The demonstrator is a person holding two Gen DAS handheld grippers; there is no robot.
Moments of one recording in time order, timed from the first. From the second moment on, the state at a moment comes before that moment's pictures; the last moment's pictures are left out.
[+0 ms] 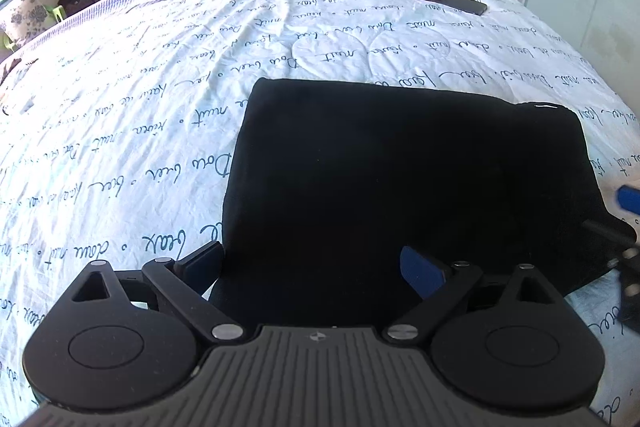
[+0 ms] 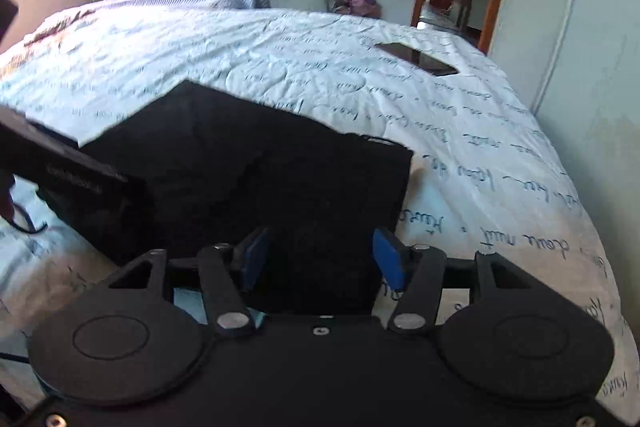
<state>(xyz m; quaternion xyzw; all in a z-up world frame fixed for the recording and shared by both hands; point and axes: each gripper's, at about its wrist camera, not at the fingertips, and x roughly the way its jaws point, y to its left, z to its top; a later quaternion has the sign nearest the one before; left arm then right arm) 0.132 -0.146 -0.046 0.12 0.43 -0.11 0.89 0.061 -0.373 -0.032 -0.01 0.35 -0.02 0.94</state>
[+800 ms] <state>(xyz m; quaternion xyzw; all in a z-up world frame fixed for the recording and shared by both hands) 0.057 -0.089 -0.022 0.07 0.45 -0.07 0.89 -0.002 -0.304 -0.017 0.07 0.36 -0.06 0.93</state>
